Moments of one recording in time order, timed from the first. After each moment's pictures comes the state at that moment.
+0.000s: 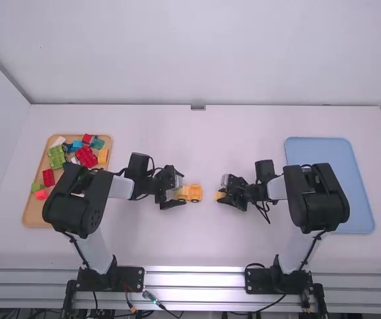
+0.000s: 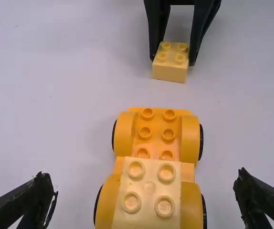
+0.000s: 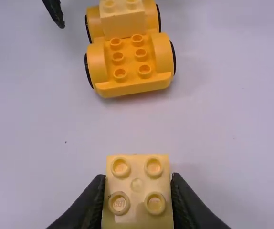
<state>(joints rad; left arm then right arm) -0.18 1.84 0.65 0.23 0.92 1.01 0.12 1.93 0.64 0.05 -0.95 -1.11</state>
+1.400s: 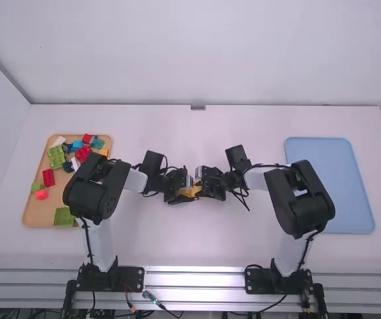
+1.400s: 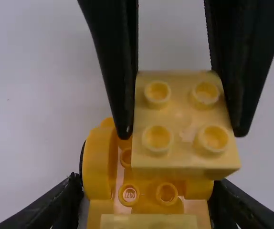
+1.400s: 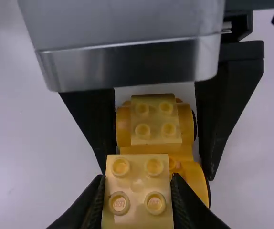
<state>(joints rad) -0.26 2.01 0.79 0.16 0.88 1.01 0.37 1.93 0.85 -0.08 -0.92 -1.02</state>
